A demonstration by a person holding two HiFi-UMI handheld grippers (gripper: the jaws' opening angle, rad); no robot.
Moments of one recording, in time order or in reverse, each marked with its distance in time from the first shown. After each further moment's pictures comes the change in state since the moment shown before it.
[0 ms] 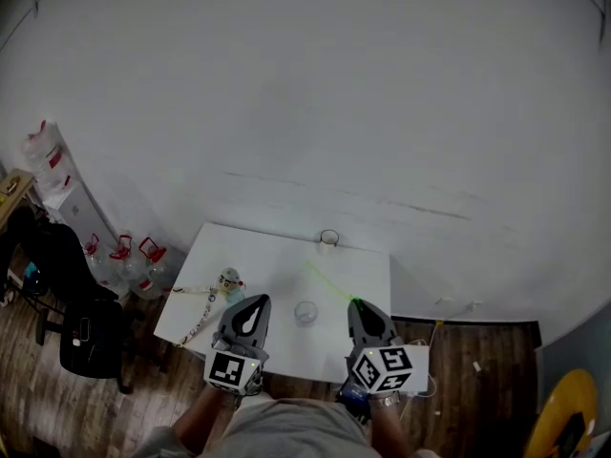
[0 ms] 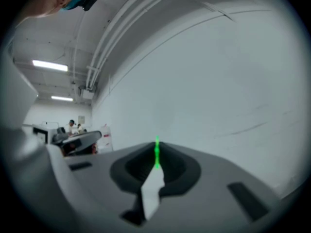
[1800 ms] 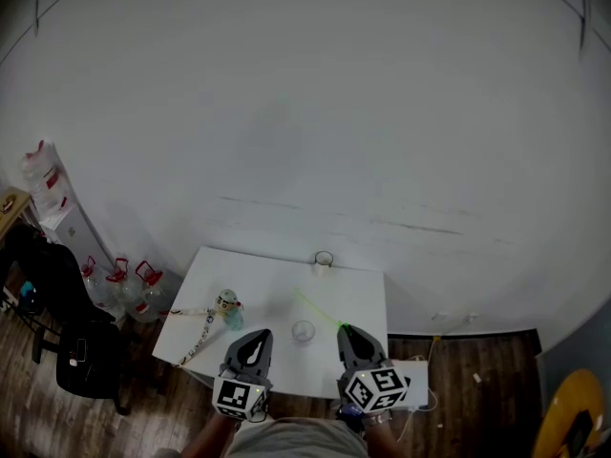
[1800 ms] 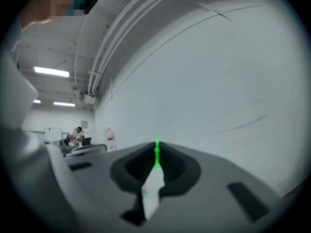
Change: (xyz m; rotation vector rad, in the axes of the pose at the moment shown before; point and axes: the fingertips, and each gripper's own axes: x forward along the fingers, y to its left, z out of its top) left arm -0.023 -0.017 -0.043 -0.048 0.057 0.003; right arm -0.011 0.018 -0.017 0.043 -0.033 0.037
